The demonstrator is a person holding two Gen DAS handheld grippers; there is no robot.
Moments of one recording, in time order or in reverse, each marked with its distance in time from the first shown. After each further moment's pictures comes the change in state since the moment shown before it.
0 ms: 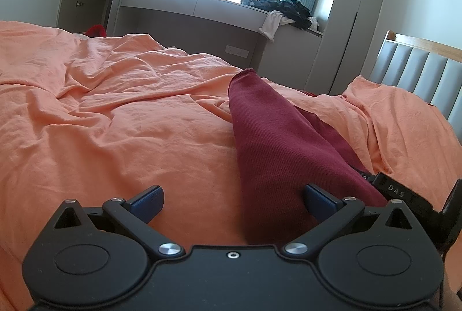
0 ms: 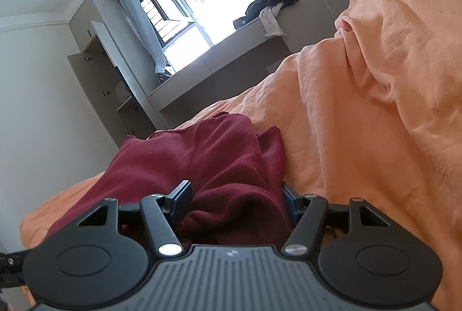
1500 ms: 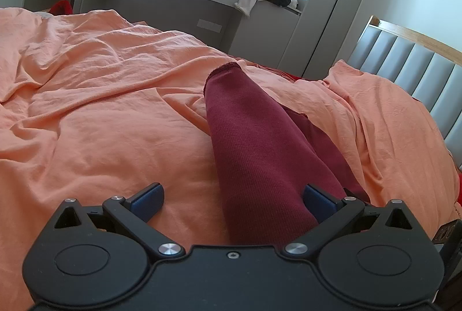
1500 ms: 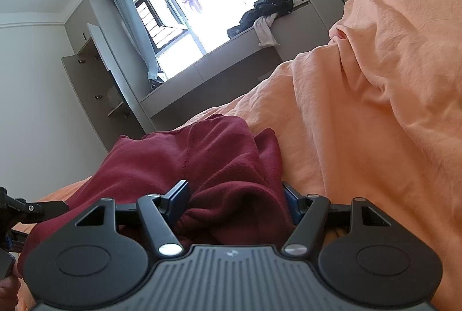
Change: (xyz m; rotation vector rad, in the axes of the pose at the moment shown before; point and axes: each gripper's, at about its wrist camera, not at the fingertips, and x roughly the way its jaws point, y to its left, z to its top) left arm 0.072 0.012 0.047 -0.003 0.126 -0.140; right arm -0.006 0.004 -0.011 -0.017 -0.040 -0.040
